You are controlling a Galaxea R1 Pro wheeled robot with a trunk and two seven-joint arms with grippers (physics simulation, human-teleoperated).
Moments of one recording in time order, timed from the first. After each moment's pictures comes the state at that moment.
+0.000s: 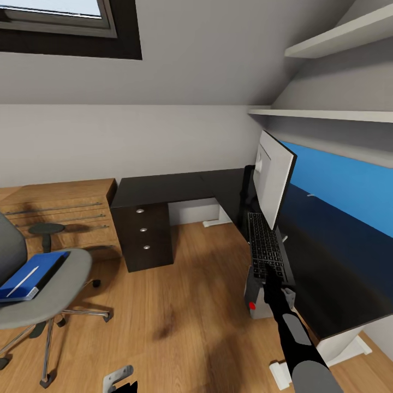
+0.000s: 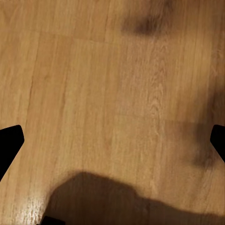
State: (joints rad) left arm -0.32 -0.02 0.14 -0.32 0.23 -0.03 0.03; right arm -0.57 0.12 -0.55 -0.66 -1.08 0.14 0.35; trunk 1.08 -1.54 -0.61
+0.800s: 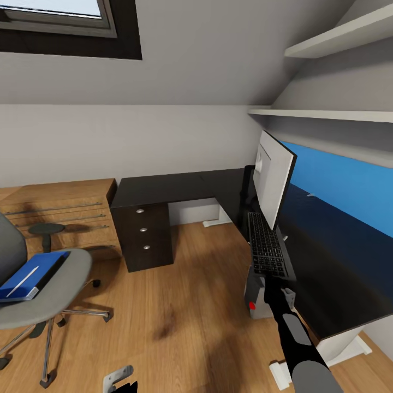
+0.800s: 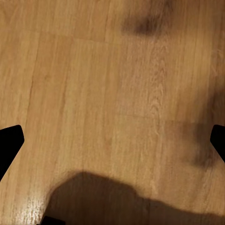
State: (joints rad) left arm -0.32 -0.02 0.14 -0.32 0.23 -0.03 0.03; right arm -0.57 0.12 -0.55 -0.66 -1.08 0.14 0.34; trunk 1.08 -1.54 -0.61
